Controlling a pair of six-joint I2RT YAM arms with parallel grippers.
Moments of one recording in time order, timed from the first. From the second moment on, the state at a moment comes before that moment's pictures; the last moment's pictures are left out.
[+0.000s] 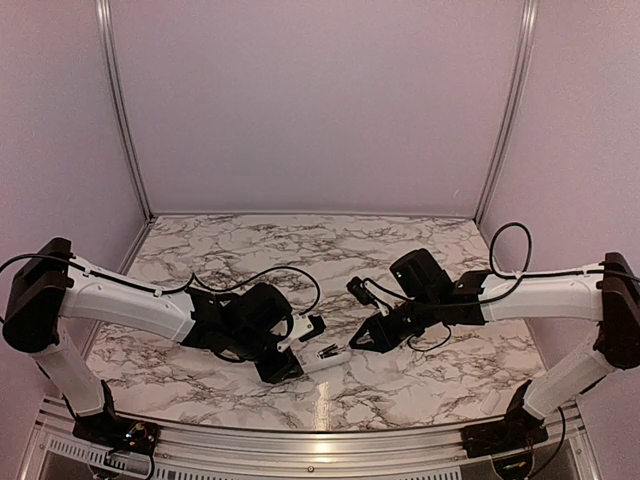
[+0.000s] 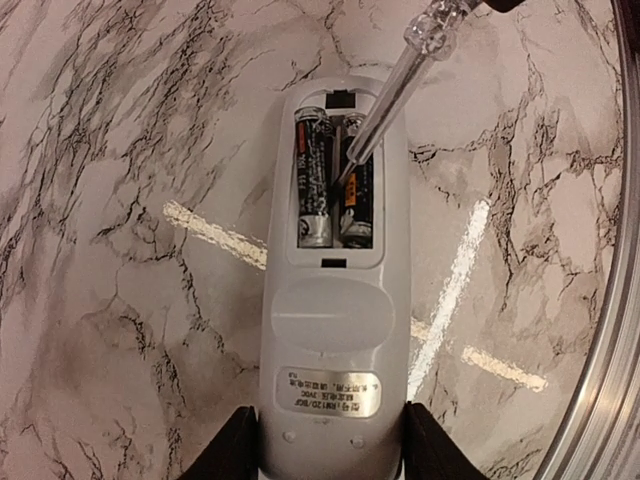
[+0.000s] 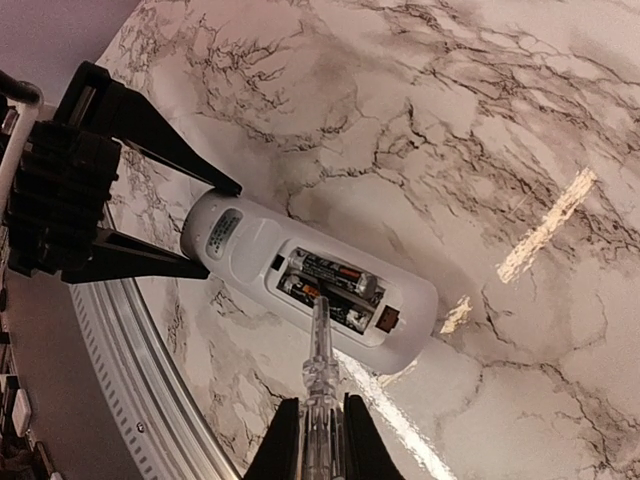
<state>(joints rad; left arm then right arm) -1.09 1.68 0.94 -0.23 0.06 0.00 0.83 1.44 0.81 -0.25 -0.43 0.29</state>
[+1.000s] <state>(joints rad) -1.09 1.70 0.94 -0.23 0.06 -0.04 0.84 1.44 0.85 -0.31 -0.44 0.27</state>
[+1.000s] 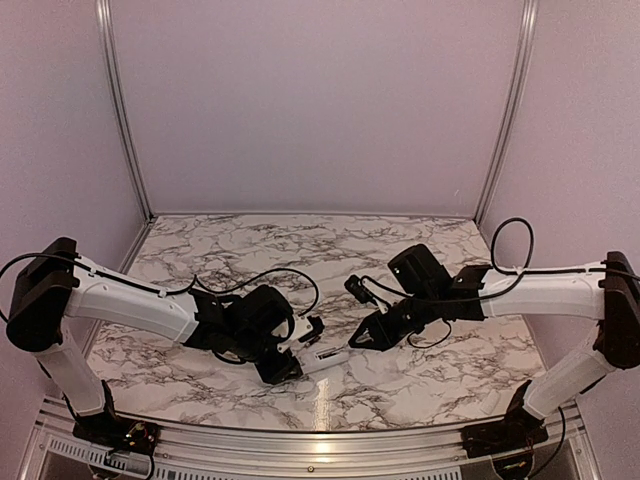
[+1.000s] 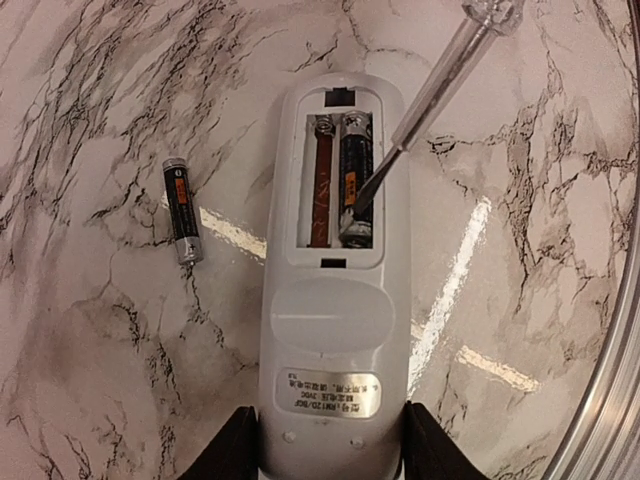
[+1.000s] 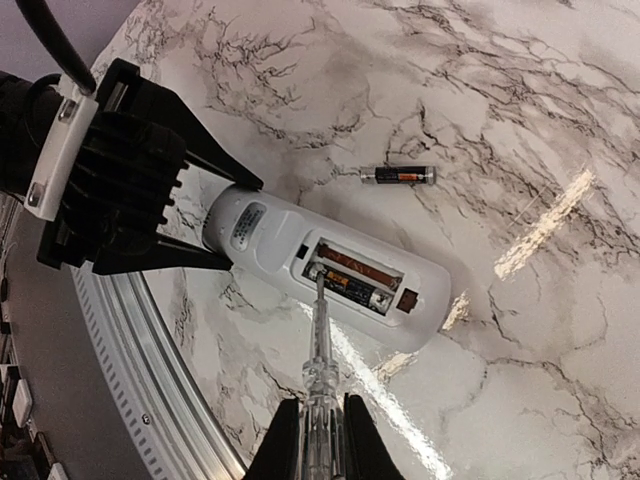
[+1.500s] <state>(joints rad) -1.10 1.70 0.94 -0.22 -0.06 -0.04 0.84 1.40 0.99 -0.45 -0.37 0.23</state>
